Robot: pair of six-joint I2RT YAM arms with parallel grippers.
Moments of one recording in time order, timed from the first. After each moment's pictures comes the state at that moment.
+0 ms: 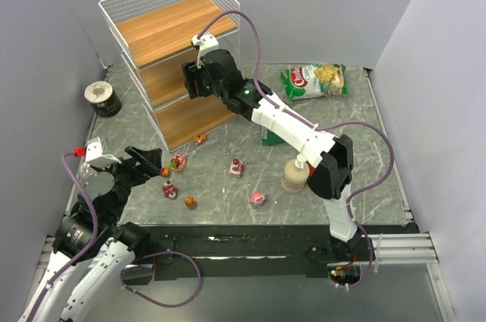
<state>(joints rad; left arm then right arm) -0.49 0.28 0.70 -0.61 -0.41 -0.65 0.85 2.03 2.13 -0.41 0.21 0.18</state>
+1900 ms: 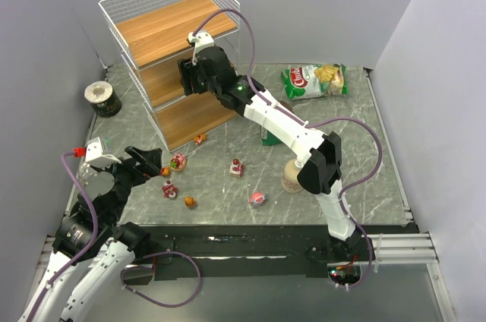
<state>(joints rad) -0.49 0.28 0.70 -0.61 -0.41 -0.65 0.84 2.15 2.28 -0.47 0.21 0.20</state>
